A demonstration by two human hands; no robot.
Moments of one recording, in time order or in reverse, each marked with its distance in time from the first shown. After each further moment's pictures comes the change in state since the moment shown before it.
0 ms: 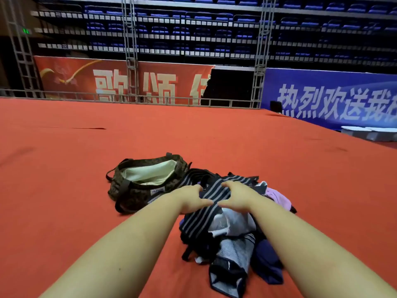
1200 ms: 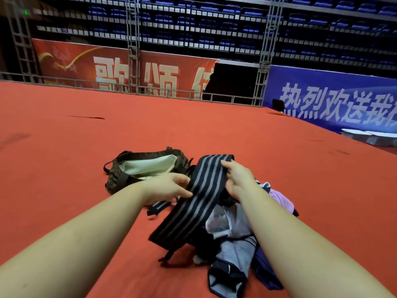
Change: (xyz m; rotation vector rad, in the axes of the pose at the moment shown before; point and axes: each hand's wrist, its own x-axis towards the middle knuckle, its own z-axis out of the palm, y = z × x) left_hand -0.025 -0.047 -0.033 -0.710 -0.155 0.105; right_hand 0.028 -0.047 -0.015 1.736 0.236 0.260
